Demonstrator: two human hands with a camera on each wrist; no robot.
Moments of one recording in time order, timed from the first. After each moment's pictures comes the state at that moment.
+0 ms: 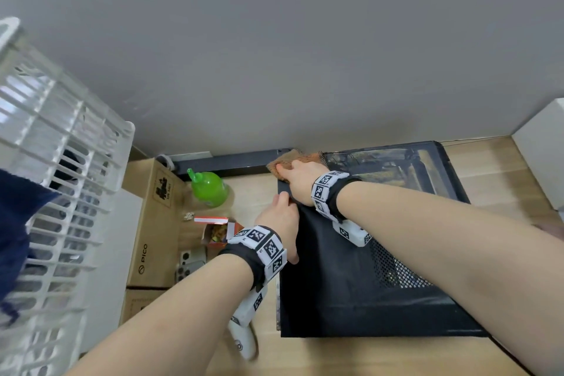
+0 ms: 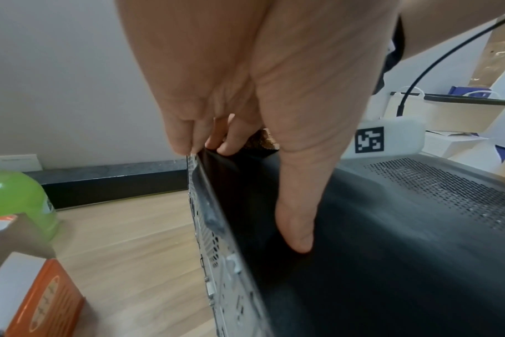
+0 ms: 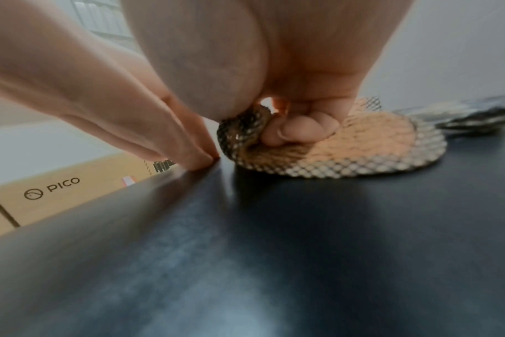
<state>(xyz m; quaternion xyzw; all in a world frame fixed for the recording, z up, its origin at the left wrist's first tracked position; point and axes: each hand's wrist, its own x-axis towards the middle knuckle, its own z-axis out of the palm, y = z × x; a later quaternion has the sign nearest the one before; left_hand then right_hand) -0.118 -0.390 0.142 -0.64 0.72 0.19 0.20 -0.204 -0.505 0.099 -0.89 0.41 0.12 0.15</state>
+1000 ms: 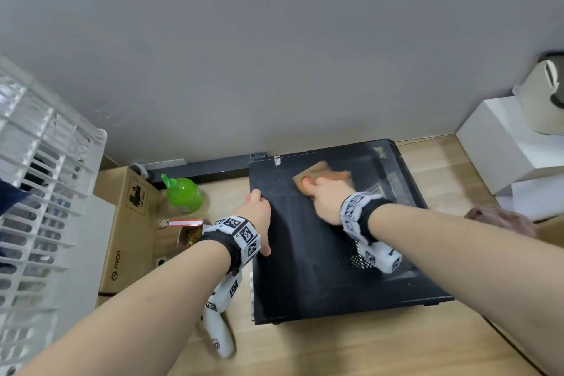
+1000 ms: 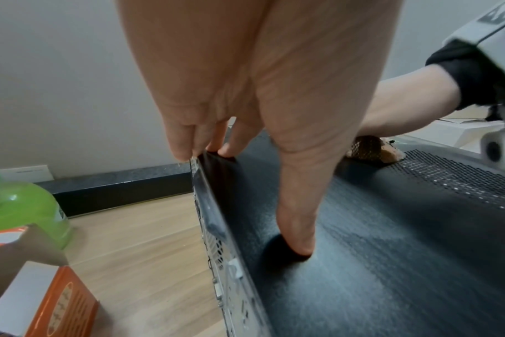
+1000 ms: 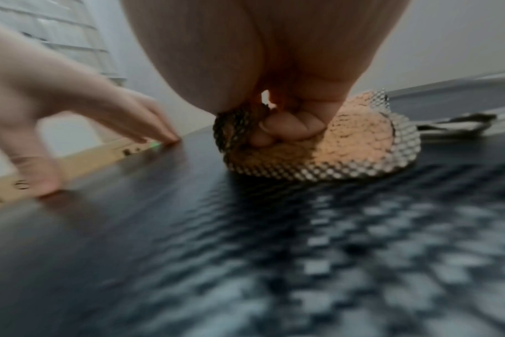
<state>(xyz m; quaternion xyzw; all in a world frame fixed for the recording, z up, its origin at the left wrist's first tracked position) -0.129 -0.392 0.143 -0.65 0.69 0.19 0.25 -0.318 -0.450 0.102 -0.84 0.50 0.12 0.17</state>
